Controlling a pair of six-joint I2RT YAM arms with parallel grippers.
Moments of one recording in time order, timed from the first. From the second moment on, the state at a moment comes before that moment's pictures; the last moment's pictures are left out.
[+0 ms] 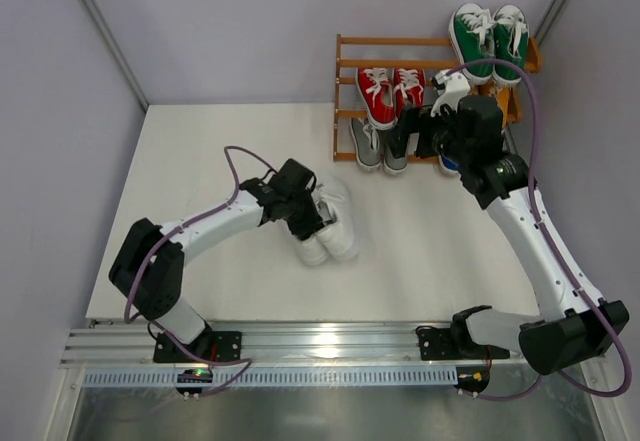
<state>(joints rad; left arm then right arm) -0.69 1.60 1.15 -0.59 0.18 -1.01 0.28 1.21 1.34 -0.43 -0.18 0.17</state>
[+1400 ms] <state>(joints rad) -0.43 1.06 1.07 -0.74 -0.05 -0.86 0.79 1.37 0.93 -0.33 0.01 0.47</state>
